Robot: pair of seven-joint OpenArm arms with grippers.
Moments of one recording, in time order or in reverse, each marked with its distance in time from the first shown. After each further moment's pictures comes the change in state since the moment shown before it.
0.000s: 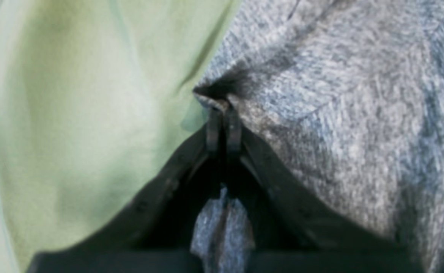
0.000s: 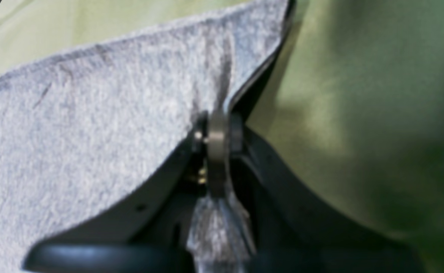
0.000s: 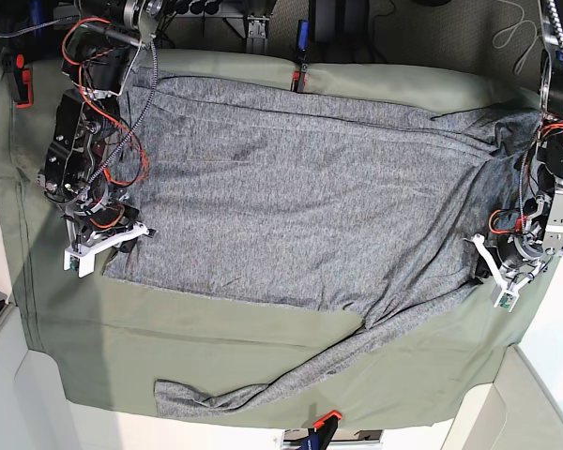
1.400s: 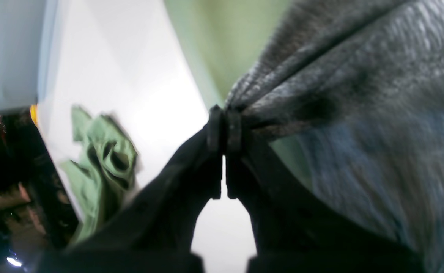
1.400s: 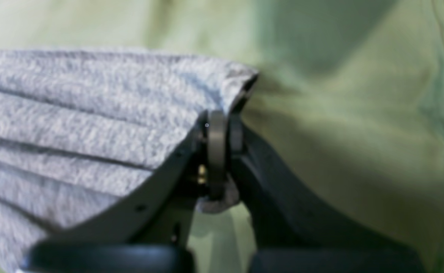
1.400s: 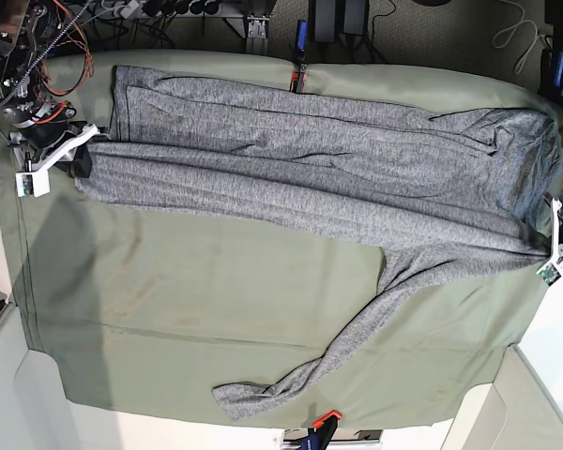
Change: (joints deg) left arm 21.1 -28.4 0.7 43.1 6.1 8.8 13.8; right arm -25.8 13.4 -0.4 27.2 13.3 9.6 -6.9
